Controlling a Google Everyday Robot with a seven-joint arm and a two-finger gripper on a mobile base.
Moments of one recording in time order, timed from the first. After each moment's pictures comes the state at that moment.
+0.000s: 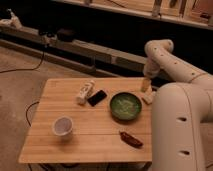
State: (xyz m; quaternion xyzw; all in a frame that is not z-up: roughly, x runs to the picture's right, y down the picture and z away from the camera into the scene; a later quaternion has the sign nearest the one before) arm 0.245 -0.032 0.879 -0.30 0.08 0.21 0.93
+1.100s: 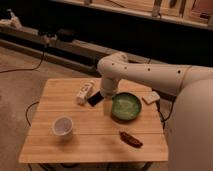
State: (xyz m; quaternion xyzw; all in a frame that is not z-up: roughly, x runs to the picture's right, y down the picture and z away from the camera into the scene) arm 0.013 0.097 0.741 -0.35 -0.08 -0.01 0.93
